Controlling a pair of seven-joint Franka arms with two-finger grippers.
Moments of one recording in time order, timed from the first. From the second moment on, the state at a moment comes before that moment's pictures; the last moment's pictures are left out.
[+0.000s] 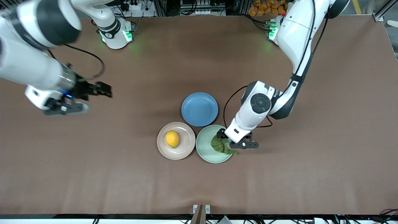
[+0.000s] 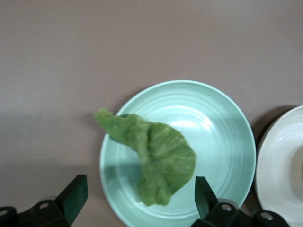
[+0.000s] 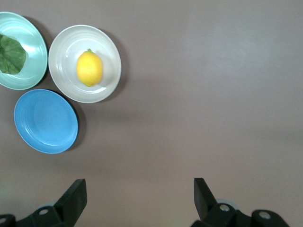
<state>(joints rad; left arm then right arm) -0.45 0.73 -0.11 -1.52 -0.03 2.49 -0.54 0.25 0.22 0.00 -1.49 0.14 1.60 0.14</state>
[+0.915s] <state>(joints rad) -0.48 0.87 -0.10 -1.47 -0.03 2.57 -0.57 0.37 0.44 0.00 -1.48 0.19 1.81 0.28</state>
